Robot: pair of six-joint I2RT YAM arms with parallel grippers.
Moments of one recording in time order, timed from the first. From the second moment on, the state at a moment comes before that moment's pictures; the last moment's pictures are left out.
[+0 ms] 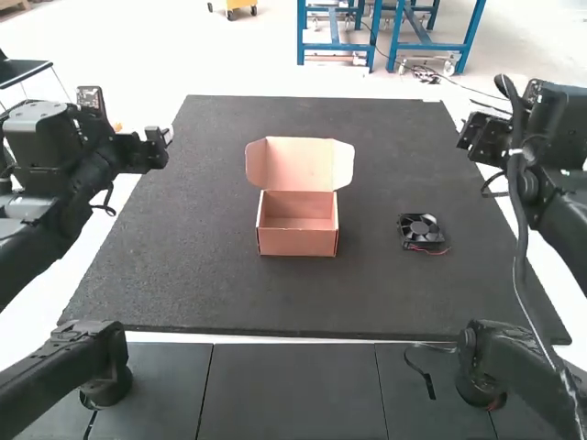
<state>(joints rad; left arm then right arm) 0.02 0.72 0.58 0.04 0.16 -0.08 -0.08 0.83 0.73 -0.16 -0.05 0.16</state>
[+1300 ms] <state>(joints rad) -0.12 1.21 0.95 -0.36 0.39 0.13 -0.15 1.59 1.05 -0.62 0.07 -0.15</state>
